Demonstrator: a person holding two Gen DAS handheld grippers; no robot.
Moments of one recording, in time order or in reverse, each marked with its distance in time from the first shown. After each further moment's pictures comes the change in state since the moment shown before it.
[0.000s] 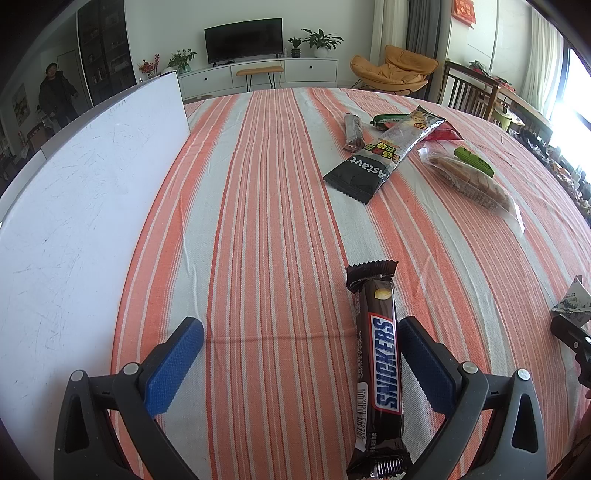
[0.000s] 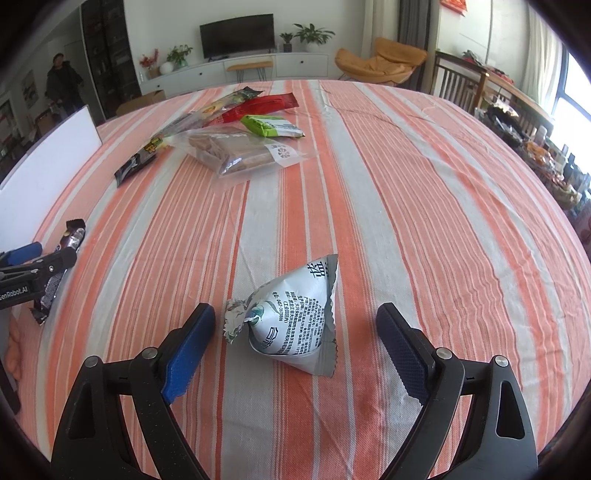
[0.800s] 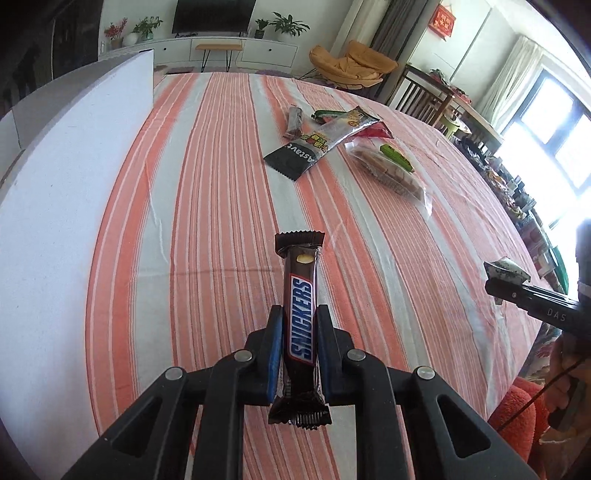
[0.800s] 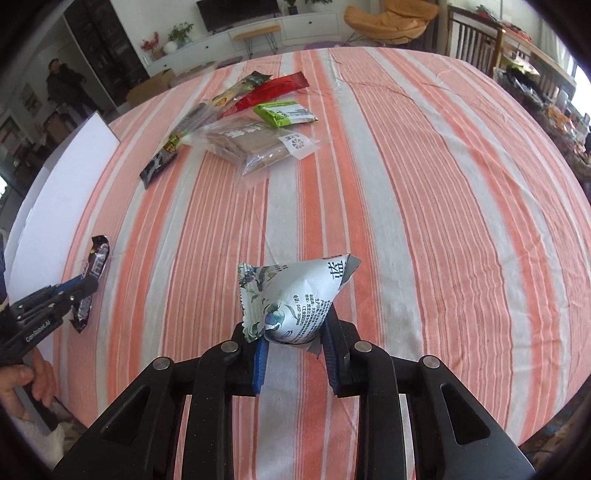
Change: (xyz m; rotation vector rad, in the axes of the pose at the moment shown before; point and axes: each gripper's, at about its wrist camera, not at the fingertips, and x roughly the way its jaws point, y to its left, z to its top) left arm -0.058 0.015 -0.020 -0.075 0.083 -0.339; right arm -0.032 -0.006 0.027 0.064 0.172 0.144
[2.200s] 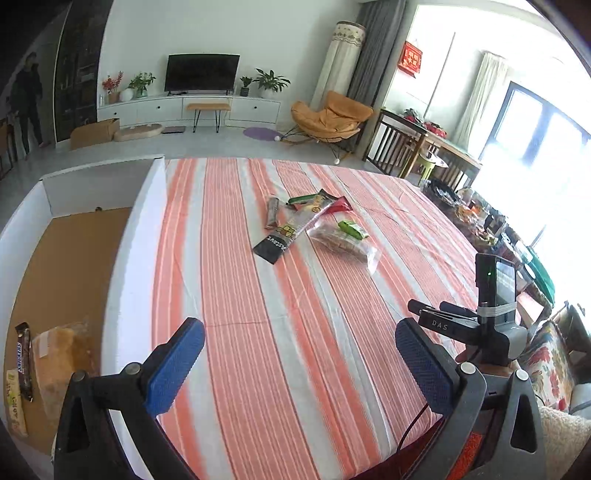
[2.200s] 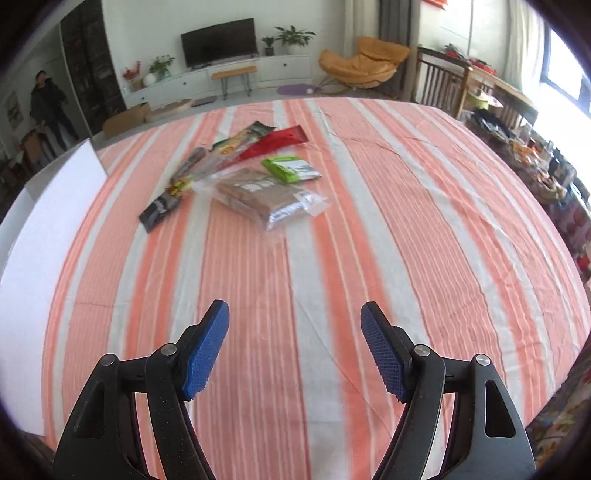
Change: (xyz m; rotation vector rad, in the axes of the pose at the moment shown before) left arm -0.087 -0.044 0.014 0.123 -0.192 0.023; right arm 0.004 0.008 -0.007 0.120 -0.152 -0.228
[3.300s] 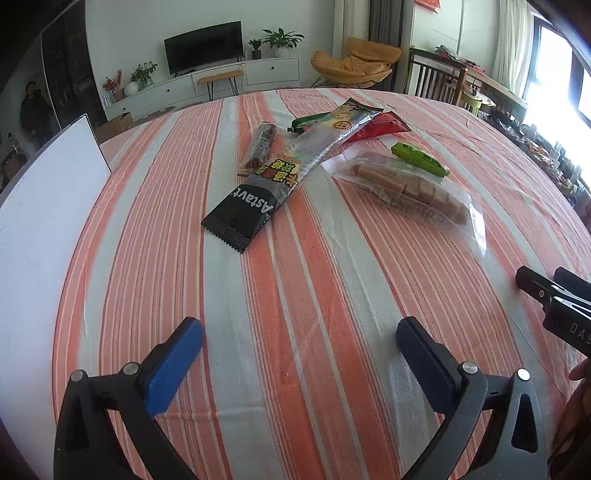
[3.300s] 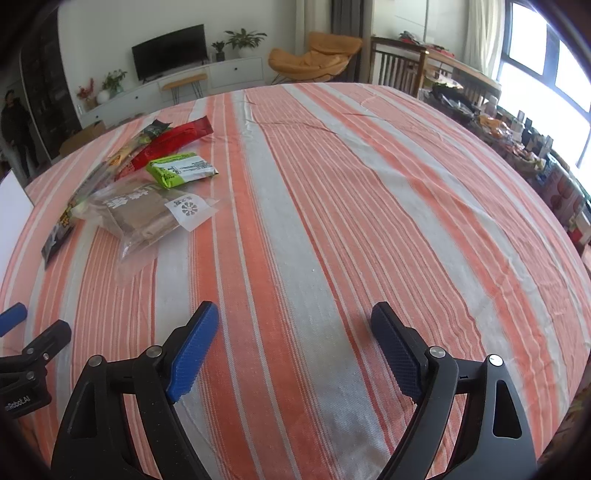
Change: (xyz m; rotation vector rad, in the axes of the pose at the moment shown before) left arm 0.200 -0.024 0.005 0.079 0.145 0.234; right arm 0.052 -0.028 0.021 0.019 -0.051 -0.068
